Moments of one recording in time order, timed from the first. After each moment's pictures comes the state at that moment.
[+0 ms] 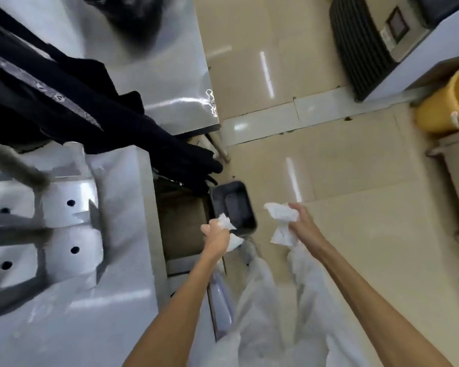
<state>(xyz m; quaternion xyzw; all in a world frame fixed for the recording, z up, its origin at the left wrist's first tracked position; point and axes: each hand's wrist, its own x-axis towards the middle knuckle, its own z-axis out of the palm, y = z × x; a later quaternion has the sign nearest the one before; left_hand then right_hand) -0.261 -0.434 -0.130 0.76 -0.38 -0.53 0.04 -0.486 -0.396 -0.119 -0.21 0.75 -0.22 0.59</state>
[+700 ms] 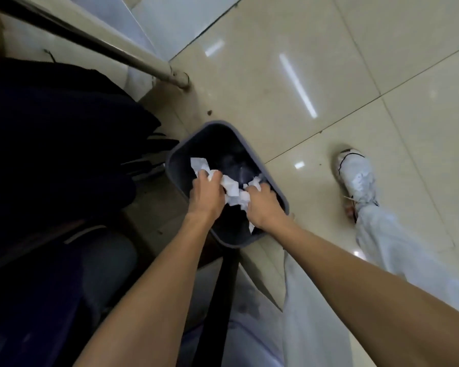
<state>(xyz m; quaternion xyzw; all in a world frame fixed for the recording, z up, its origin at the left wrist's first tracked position) -0.225 -0.539 -0.607 0.52 -0.73 -0.30 -0.33 -0.326 -0.439 -0.637 -0.33 0.73 0.02 0.60</state>
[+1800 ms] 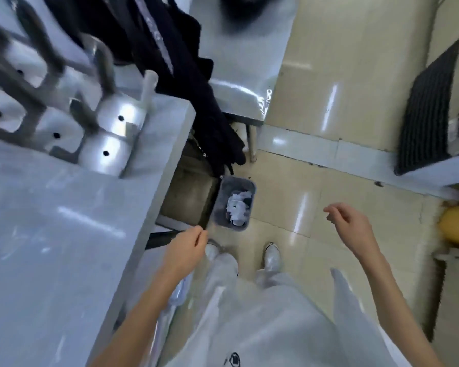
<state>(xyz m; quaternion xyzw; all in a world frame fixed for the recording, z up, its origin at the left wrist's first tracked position) -0.271 -0.329 0.017 0.80 -0.47 -0.37 0.02 -0.619 -0.450 -0.045 -0.57 0.69 -0.11 0.44</state>
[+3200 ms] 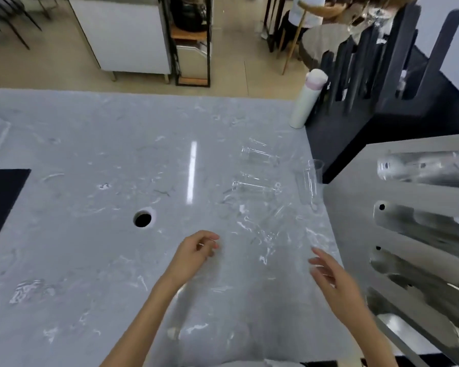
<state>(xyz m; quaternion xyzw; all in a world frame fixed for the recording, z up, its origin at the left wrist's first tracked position) 0.057 -0.058 0.096 0.80 0.05 -0.24 0.55 -0.055 -0.373 0.097 -0.87 0.16 0.06 0.45</state>
